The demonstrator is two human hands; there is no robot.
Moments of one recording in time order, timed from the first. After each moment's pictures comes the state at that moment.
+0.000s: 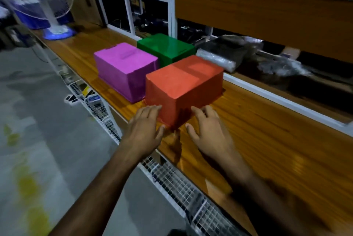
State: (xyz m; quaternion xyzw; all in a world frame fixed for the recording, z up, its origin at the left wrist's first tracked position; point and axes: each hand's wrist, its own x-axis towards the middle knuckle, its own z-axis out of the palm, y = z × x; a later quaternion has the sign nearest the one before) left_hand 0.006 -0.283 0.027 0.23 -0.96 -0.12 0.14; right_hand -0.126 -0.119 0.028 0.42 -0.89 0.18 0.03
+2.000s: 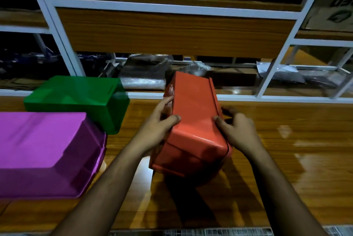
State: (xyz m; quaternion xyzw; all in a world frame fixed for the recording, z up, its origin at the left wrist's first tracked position) left_hand -0.195 -0.365 0.067 -0.09 -0.74 -0.66 -0.08; right_hand -0.173 -0.128 0.077 -0.06 -0.92 0.37 0.10
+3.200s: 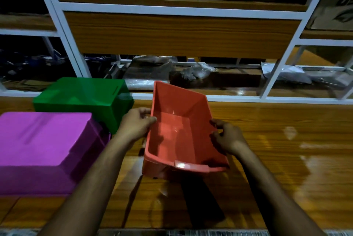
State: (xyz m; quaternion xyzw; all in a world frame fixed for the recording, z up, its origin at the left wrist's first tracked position) left_hand -0.220 -0.415 0.054 0.04 -0.83 -0.55 -0.01; right_hand -0.203 -0.129 0.025 -0.04 -0.96 0.28 -0.01
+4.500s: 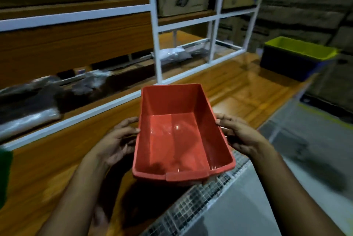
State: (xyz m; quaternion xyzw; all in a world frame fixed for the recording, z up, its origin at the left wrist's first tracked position) left_hand -0.196 -0.203 0.059 -0.14 -0.57 -0.69 -0.43; right_hand 0.001 0.083 0.037 -0.21 -0.54 0.81 0.09
